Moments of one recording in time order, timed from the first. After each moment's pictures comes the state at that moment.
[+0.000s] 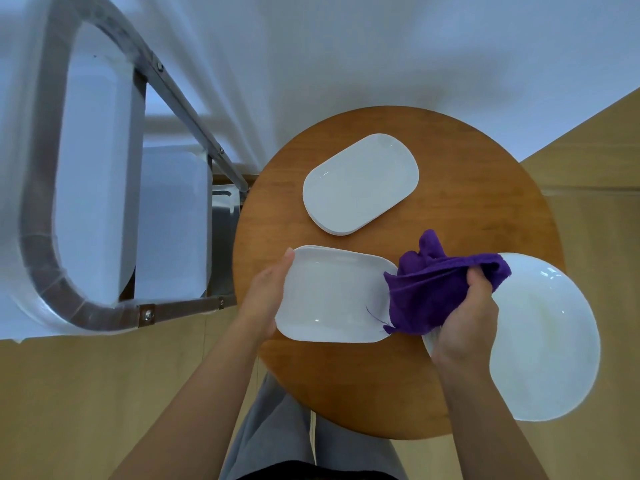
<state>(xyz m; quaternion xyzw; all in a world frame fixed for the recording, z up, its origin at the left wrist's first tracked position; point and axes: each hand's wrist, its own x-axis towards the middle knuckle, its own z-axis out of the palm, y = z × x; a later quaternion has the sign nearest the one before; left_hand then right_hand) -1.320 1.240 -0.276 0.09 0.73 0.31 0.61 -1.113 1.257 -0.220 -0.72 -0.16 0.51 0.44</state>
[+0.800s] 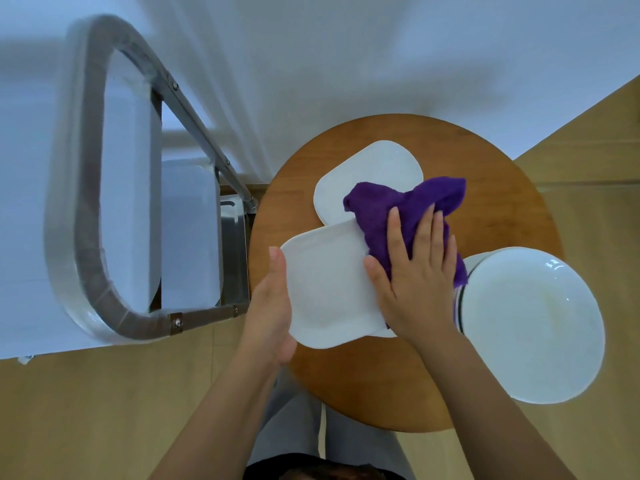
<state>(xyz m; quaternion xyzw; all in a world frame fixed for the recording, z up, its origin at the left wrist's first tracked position) -1.327 1.222 -0.218 0.05 0.65 0.42 0.63 -1.161 1.265 -0.221 -0.65 -0.75 0.10 0.08</state>
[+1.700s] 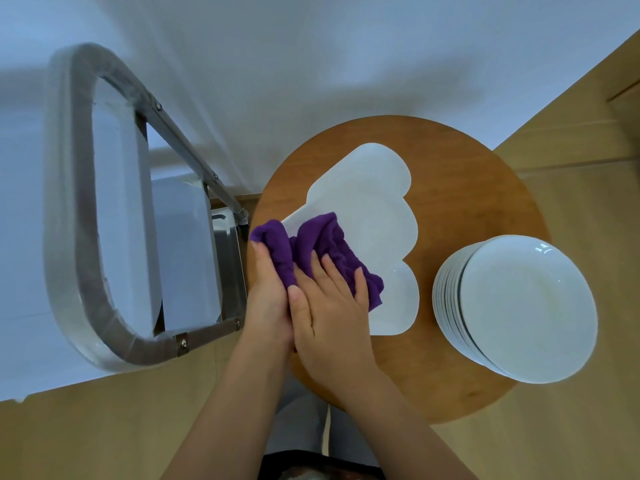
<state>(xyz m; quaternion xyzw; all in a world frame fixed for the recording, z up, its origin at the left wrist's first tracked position) -1.334 1.247 -0.201 -0.02 0.64 0.42 0.64 -1.257 1.218 -0.189 -0.62 -0.69 0.32 0.18</state>
